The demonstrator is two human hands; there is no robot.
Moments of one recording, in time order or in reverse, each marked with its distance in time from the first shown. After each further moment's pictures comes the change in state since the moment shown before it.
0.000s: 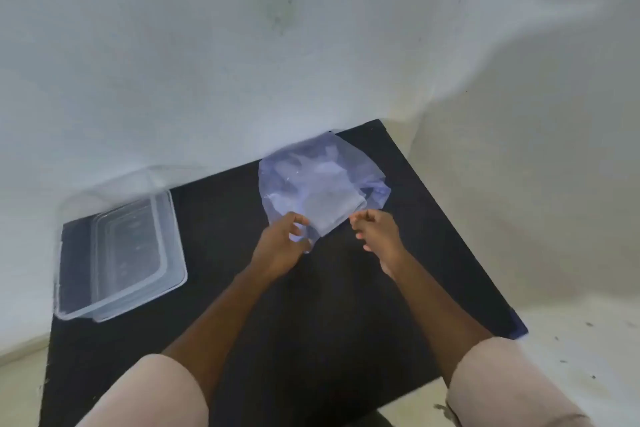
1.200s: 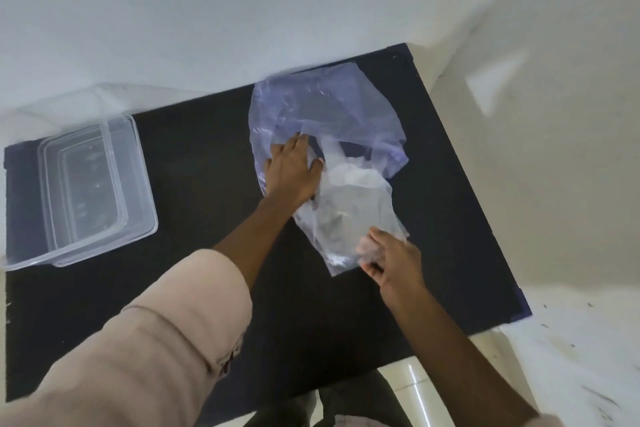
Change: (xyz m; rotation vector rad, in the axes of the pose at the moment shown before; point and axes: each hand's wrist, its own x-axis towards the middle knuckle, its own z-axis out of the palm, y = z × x) left_hand 0.100 -0.024 0.056 0.422 0.176 -0.021; right_hand -0.038 0.061 0.002 0.563 0.290 0.599
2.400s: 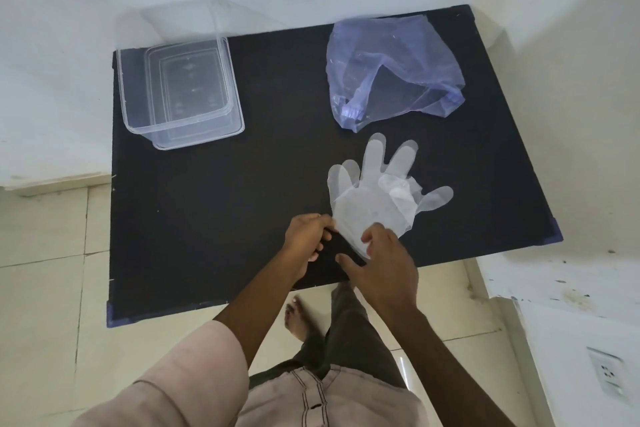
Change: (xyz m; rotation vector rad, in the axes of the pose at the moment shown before) left_hand -0.267 -0.103 -0.004 -0.959 -0.326 -0.750; right_hand -0.122 0.181 -0.035 -1.388 -0.017 -0.942
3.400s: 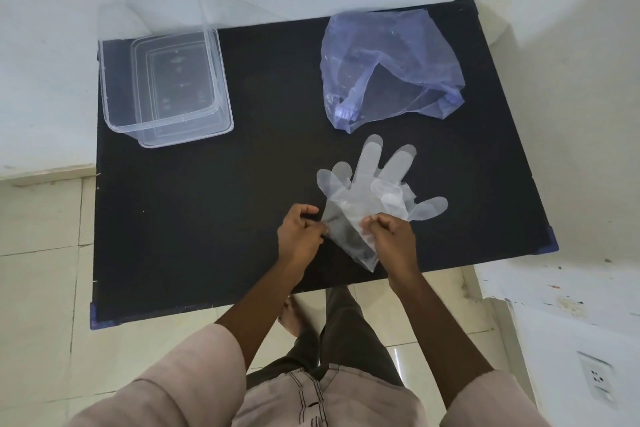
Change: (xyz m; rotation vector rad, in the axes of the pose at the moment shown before) left_hand 0.019 -0.009 0.017 0.053 0.158 0.213; right_hand 0.068 0.030 0.000 0.702 -0.047 0.259
